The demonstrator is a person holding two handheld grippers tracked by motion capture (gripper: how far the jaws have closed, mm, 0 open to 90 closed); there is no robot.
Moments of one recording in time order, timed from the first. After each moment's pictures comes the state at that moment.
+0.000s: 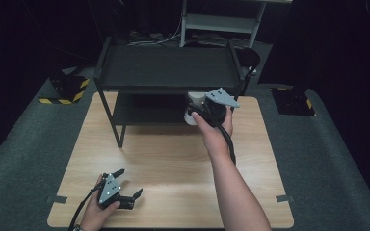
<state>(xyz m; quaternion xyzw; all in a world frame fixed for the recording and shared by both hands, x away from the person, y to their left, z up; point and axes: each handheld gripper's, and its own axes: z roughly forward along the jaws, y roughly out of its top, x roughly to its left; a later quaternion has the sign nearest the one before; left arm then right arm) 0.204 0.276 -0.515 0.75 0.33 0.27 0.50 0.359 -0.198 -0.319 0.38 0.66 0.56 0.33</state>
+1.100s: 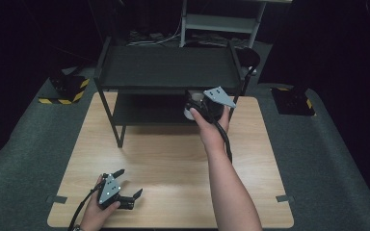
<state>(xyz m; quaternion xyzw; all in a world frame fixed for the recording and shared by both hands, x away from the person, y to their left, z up) 0.203 0.276 -0.515 0.75 0.33 0.27 0.50 0.374 -0.191 -0.346 0.38 0.63 0.58 0.35</state>
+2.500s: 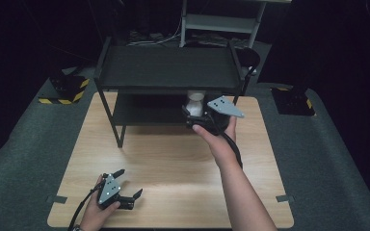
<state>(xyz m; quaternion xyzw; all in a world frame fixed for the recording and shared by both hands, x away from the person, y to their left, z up) 0.204 0.278 -0.515 0.75 0.32 0.27 0.50 0.339 -0.220 -0.335 0.33 0.66 0.59 0.31</state>
